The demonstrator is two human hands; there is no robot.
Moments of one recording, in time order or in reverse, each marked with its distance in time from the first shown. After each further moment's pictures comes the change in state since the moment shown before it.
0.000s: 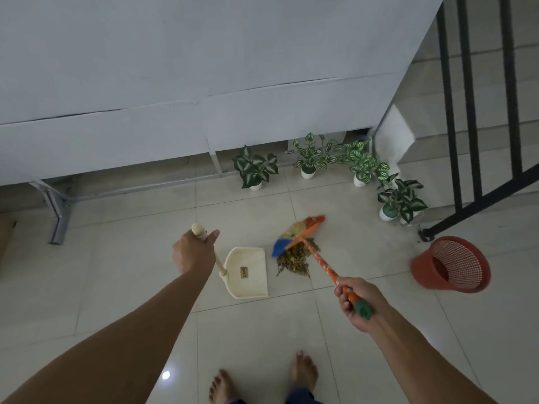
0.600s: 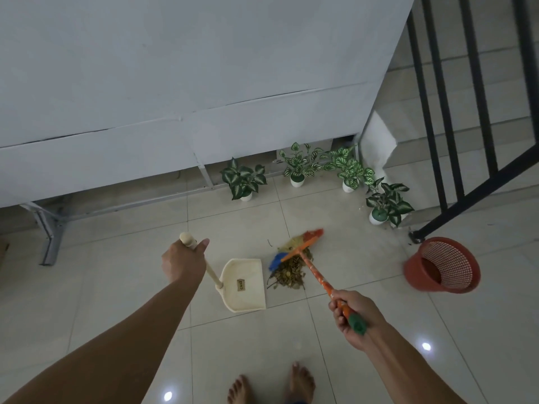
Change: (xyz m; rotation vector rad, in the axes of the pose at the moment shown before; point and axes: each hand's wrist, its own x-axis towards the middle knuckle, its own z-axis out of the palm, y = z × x) left_hand -0.014 0.024 0.013 0.025 0.023 -0.005; right_hand -0.018 -0.004 -0.031 0.061 -0.017 -0.014
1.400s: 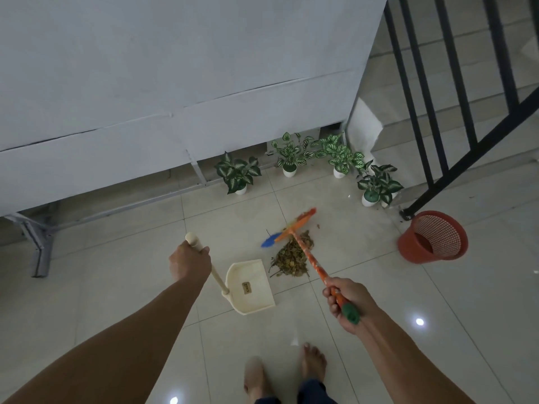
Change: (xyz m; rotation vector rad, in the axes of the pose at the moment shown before) left_hand -0.001 -0.044 -0.021 0.097 -0.123 0.026; right_hand -0.029 0.061 0.034 0.003 0.018 -0.051
